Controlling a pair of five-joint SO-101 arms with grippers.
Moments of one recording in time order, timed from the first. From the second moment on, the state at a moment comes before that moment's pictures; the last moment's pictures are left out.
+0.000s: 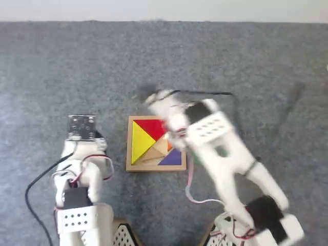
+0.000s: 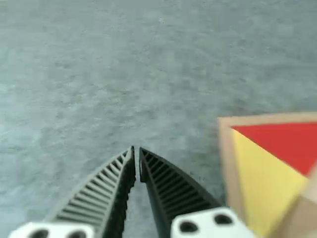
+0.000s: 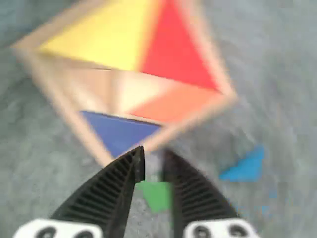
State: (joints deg) left arm -10.7 -85.2 88.4 47.1 -4.3; right arm -29.9 -13.1 24.2 69.6 23.8
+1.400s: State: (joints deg) left arm 16.0 -18.0 58.0 52.4 0.0; right arm -25.1 -13.8 42.0 45.7 0.5
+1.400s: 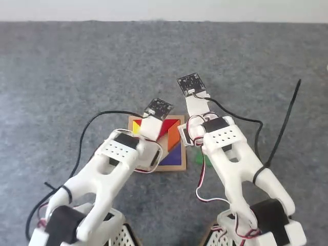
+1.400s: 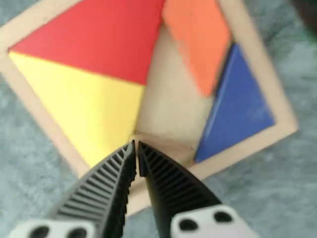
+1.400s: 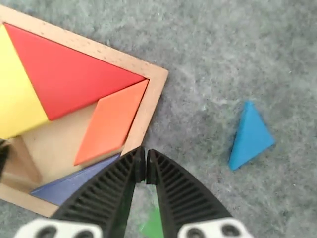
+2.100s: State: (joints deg) left arm 10.9 -32.7 62.8 53.8 -4.0; right arm -18.3 -15.2 42.0 45.7 0.5
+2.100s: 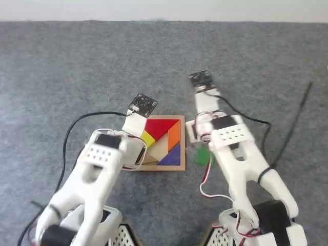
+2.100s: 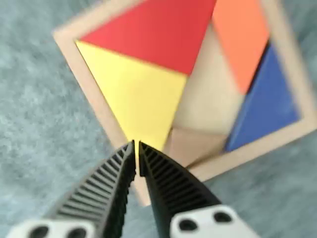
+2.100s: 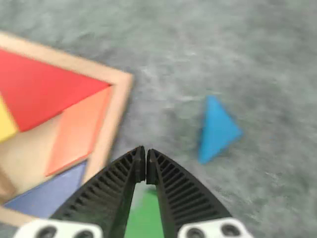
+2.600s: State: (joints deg) left arm 23.1 -15.2 56.2 50.6 0.7; right arm -16.3 -17.8 44.1 45.7 -1.1
